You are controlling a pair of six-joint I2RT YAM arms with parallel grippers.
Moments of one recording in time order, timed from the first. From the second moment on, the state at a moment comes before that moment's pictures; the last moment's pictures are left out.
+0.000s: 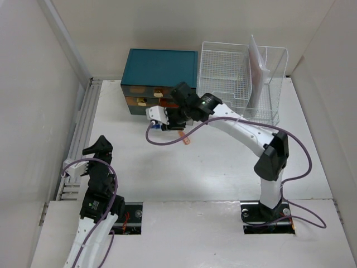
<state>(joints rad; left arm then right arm) -0.29 0.04 0.27 -0.29 -0.85 -1.11 0.86 1.93 1.91 -0.88 -0.34 -0.93</state>
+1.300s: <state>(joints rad) -0.29 0.01 0.20 -0.11 -0.60 -0.81 0.75 1.98 1.99 -0.67 -0.10 -0.76</state>
